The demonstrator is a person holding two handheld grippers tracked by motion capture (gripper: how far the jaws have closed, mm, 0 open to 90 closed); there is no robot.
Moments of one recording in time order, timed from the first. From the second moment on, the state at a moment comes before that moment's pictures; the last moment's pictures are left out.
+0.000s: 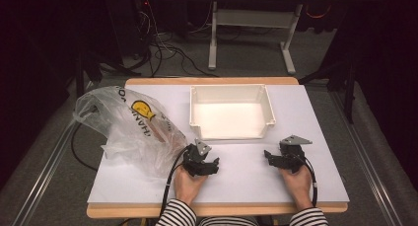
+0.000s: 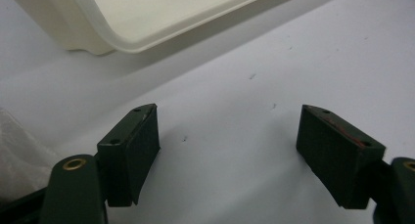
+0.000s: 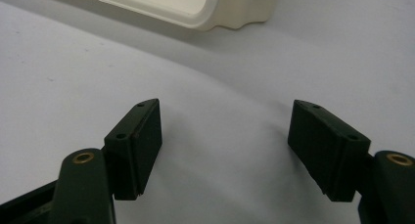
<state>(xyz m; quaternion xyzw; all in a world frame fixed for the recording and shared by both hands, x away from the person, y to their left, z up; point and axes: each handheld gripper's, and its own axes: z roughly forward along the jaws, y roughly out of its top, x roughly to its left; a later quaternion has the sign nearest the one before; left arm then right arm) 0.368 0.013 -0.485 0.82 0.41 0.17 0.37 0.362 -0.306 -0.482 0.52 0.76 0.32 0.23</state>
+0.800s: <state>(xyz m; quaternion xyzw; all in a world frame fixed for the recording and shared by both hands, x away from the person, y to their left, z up) 0.354 0.010 -0.478 0.83 0.38 0.14 0.38 0.362 -0.305 -0.482 0.52 0.76 0.32 0.23</state>
